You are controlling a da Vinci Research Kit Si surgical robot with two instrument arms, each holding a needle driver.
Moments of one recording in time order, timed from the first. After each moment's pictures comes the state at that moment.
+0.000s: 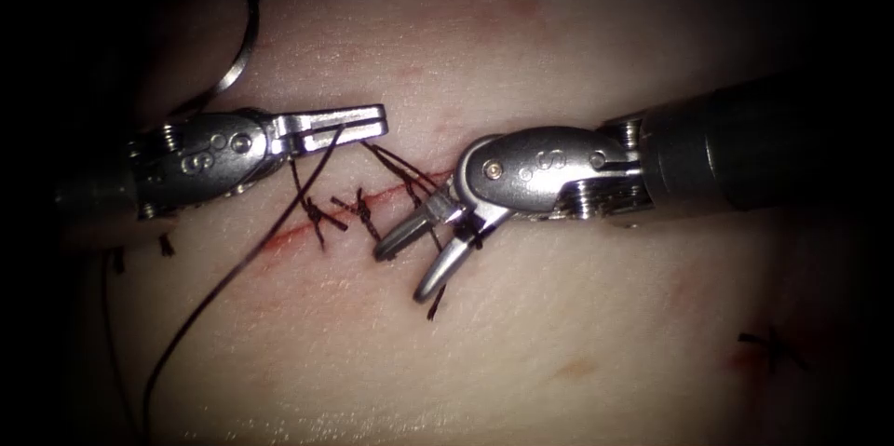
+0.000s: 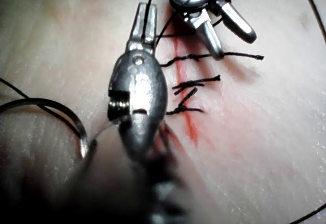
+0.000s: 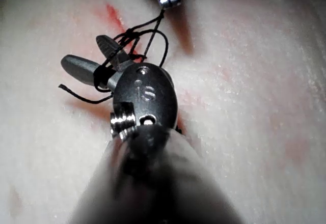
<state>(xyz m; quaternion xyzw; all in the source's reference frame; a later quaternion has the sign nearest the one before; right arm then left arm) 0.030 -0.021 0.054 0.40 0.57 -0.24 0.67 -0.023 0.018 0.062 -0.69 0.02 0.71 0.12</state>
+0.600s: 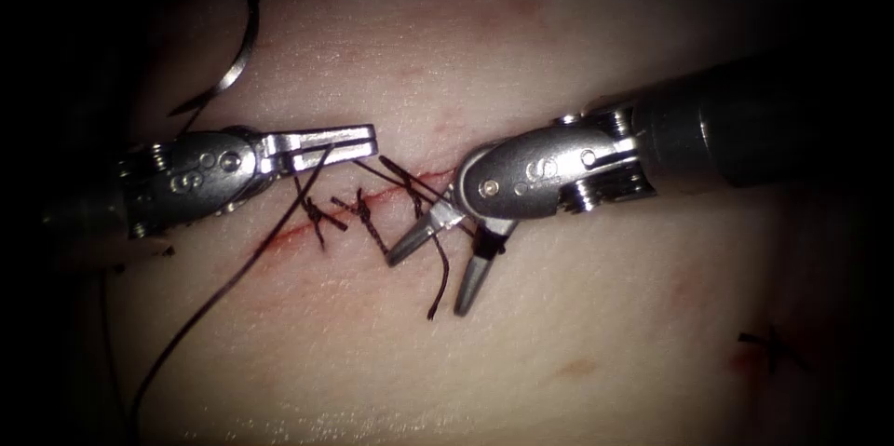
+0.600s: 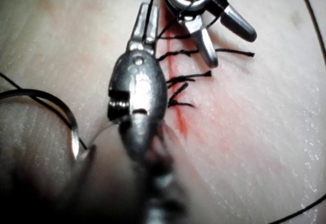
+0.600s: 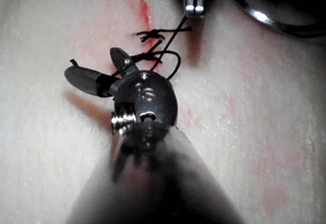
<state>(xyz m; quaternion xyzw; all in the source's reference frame) 0.030 -0.022 0.054 0.36 0.49 -0.36 0.70 -0.023 0.017 0.062 -0.69 0.01 0.71 0.12</state>
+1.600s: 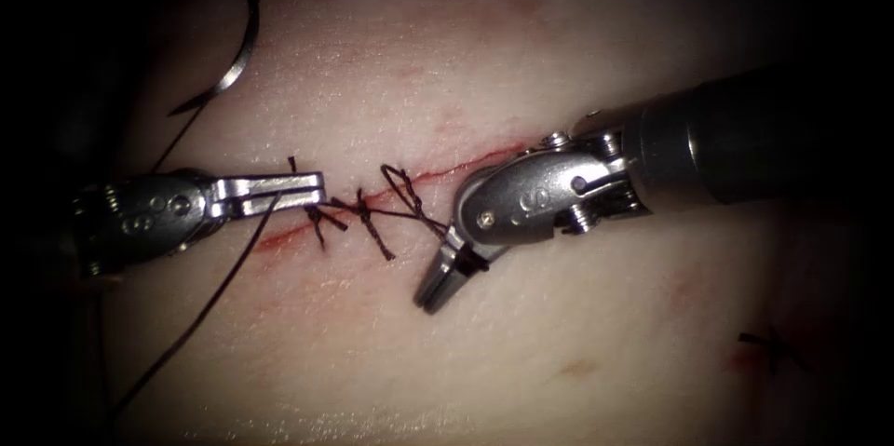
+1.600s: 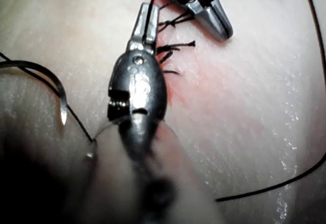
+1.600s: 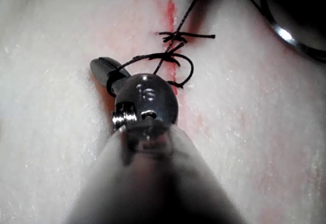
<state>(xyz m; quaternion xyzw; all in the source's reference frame) 0.030 -0.023 0.055 0.34 0.45 -0.41 0.71 -0.020 0.012 0.062 -0.68 0.01 0.72 0.10</state>
